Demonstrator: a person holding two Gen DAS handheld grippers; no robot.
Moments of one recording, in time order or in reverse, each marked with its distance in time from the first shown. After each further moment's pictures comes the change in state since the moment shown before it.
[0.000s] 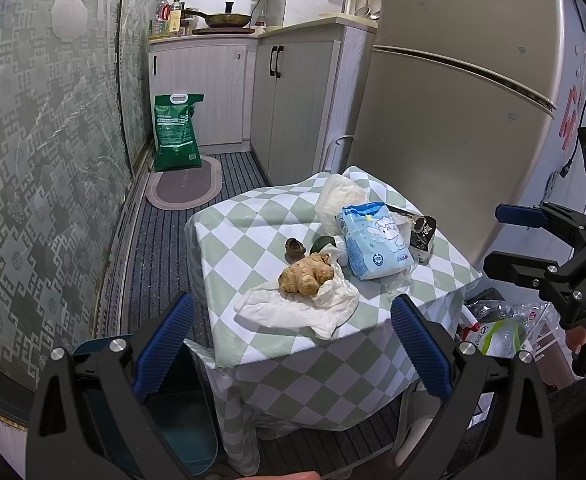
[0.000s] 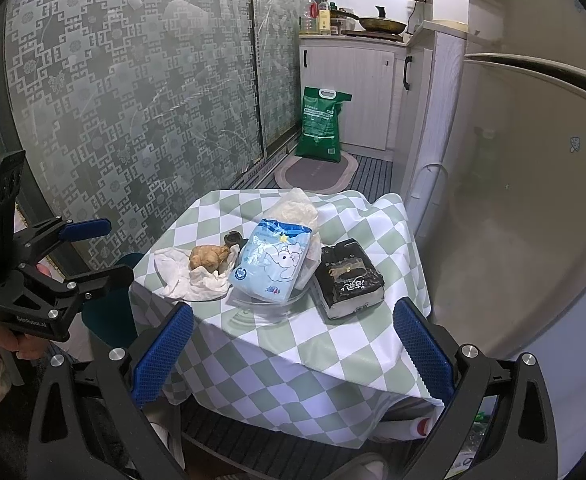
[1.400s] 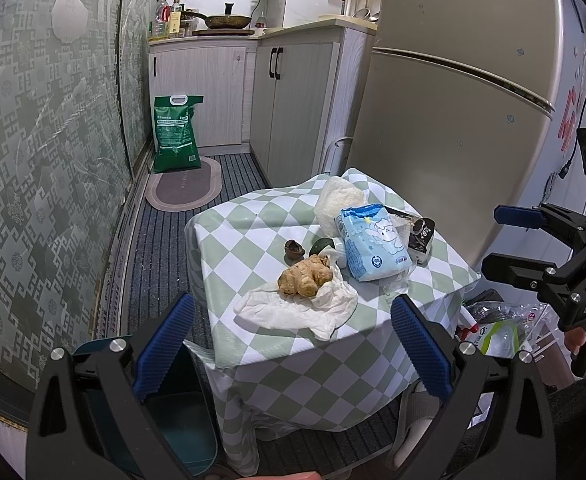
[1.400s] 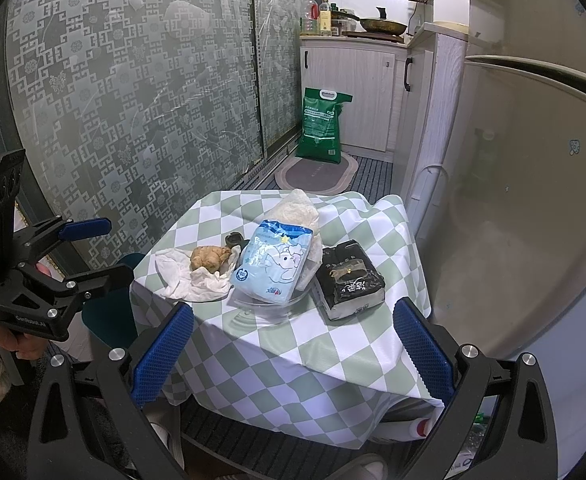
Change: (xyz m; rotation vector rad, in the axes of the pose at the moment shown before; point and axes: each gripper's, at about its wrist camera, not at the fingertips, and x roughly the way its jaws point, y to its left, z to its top) left arm -0.001 -0.001 0.000 0.000 -0.004 -0.004; right arm -0.001 0.001 0.001 0.000 -0.001 0.003
